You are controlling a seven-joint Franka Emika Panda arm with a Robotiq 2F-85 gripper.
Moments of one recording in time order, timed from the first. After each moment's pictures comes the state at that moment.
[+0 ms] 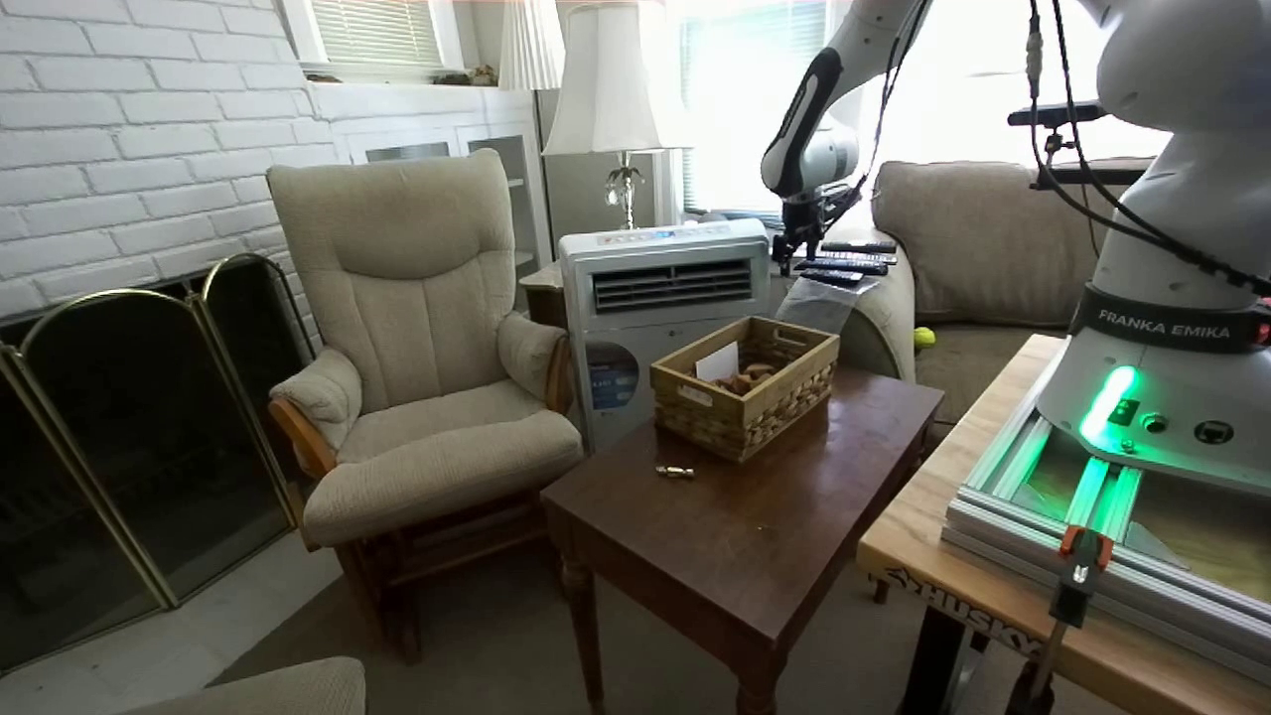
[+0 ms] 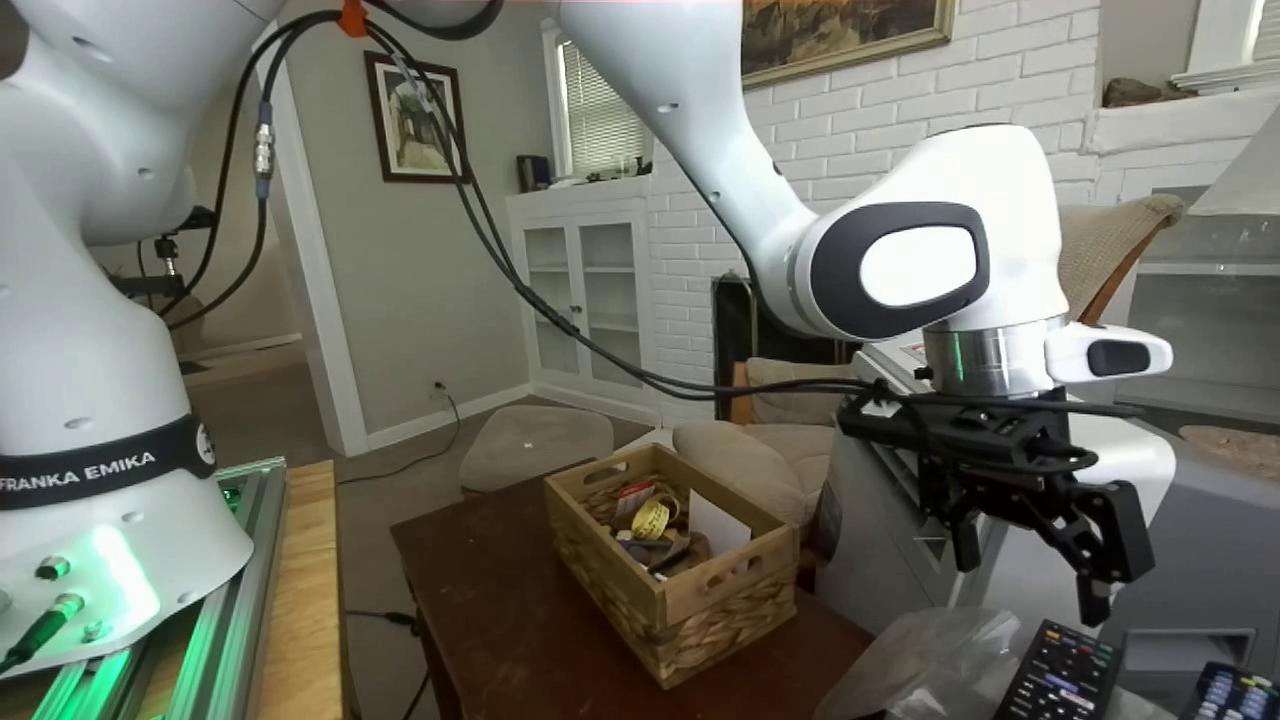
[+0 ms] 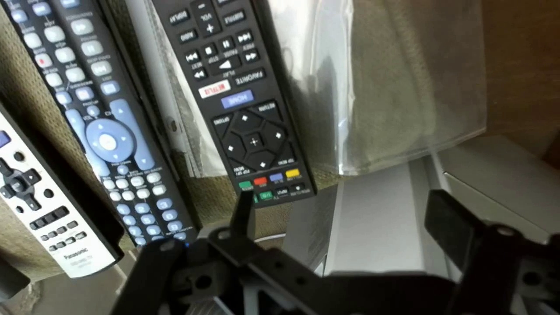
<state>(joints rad) -0.42 0.84 -0.16 -1.65 -0.06 2.65 -0.34</state>
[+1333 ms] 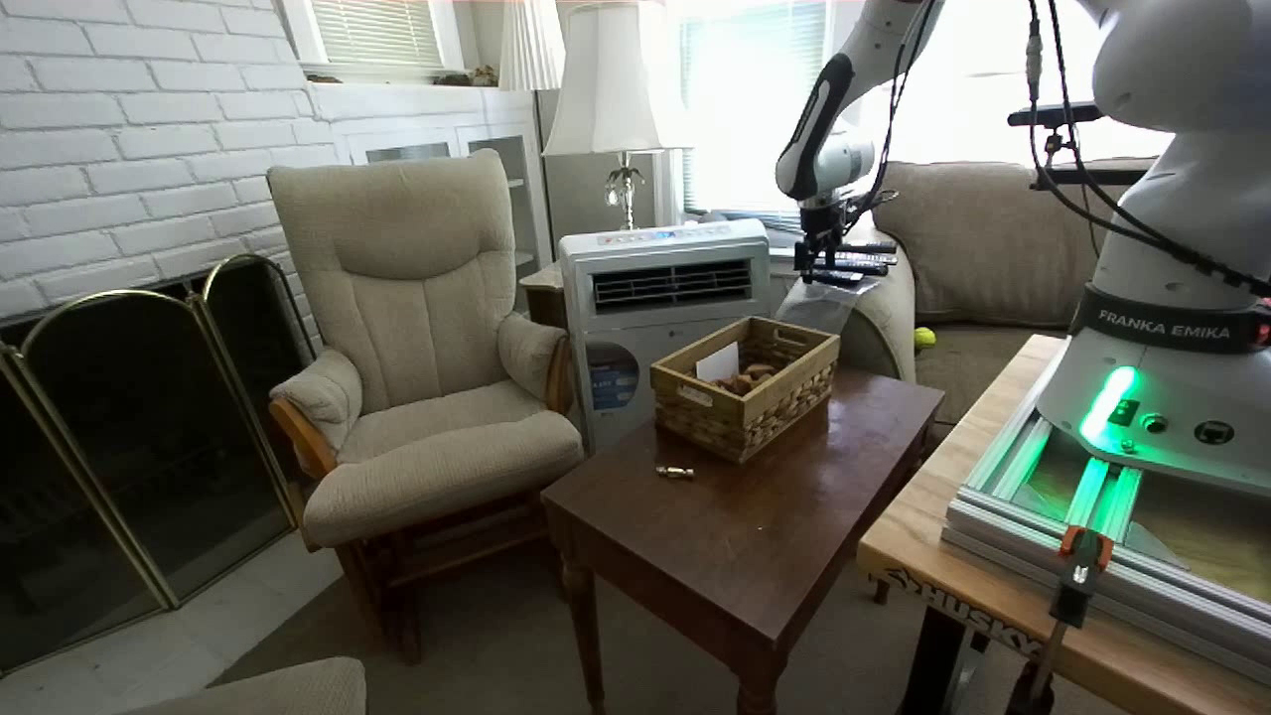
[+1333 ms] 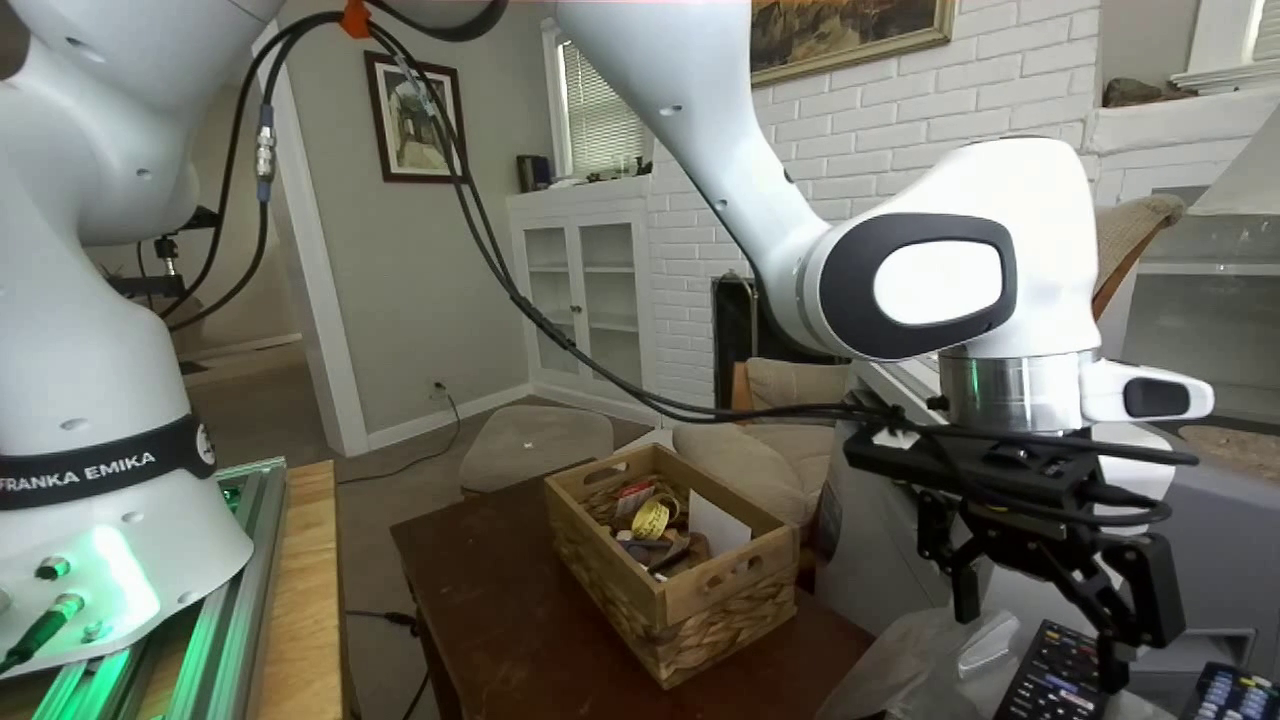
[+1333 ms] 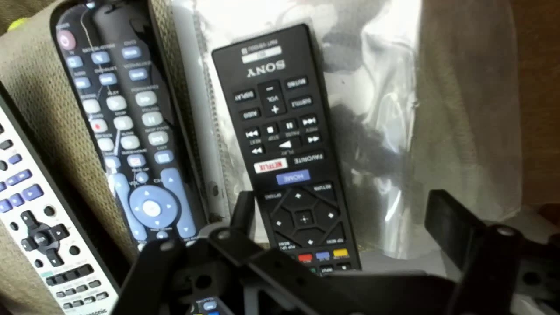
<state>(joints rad) -0.46 0.85 -0.17 -1.65 -0.08 2.59 -0.44</state>
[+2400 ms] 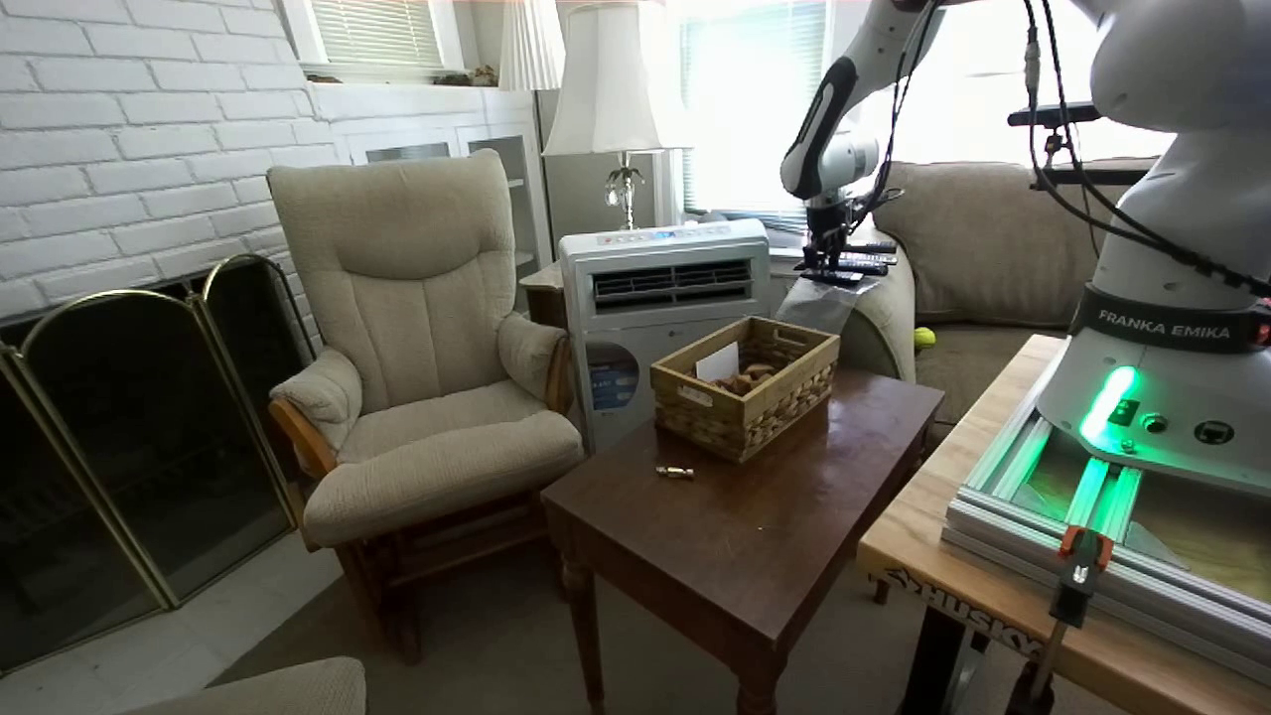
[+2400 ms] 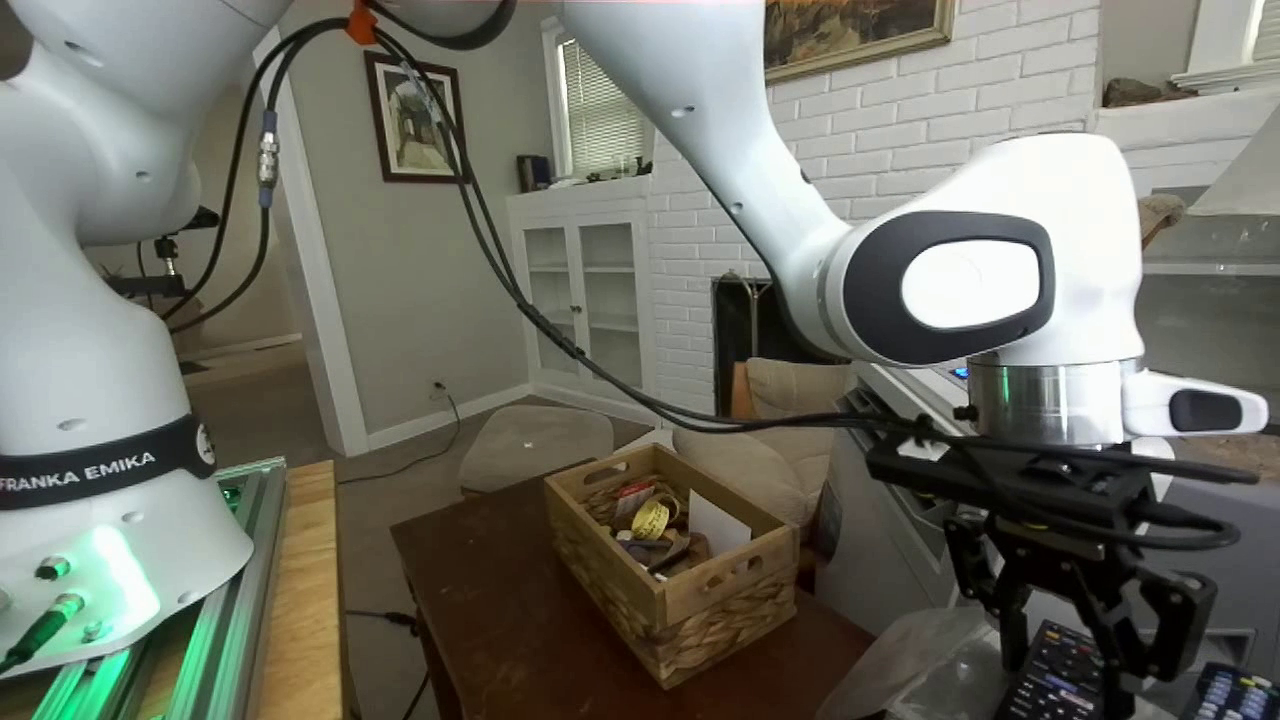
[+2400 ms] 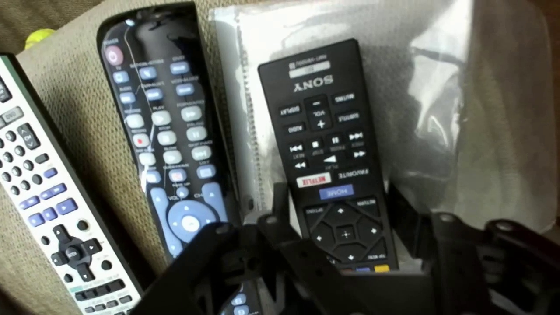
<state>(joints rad) -0.48 0.88 -0.18 -1.59 -0.08 2.55 -0.46</state>
